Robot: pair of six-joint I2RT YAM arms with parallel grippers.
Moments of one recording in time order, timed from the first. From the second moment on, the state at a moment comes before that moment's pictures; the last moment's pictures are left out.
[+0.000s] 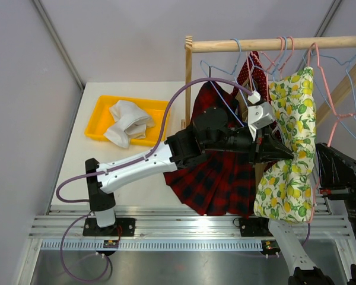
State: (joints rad) left arm -1.27 1.78 1.94 0.02 0.48 -0.27; right arm 0.03 0.62 1.93 -0.96 -0.15 0.43
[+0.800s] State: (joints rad) left arm -1.04 1.08 1.45 -0.28 0.12 -0.09; right arm 0.07 0.67 2.00 -0.99 0.01 0.35
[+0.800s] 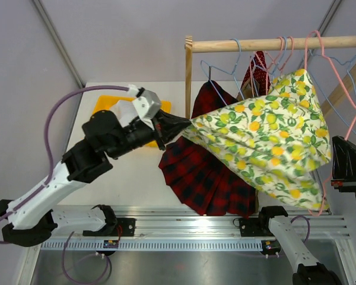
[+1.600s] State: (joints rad) left arm -0.36 1.50 2.18 -0.63 -0.01 0.00; right arm 0.10 0.68 1.98 -1.15 0.27 0.34
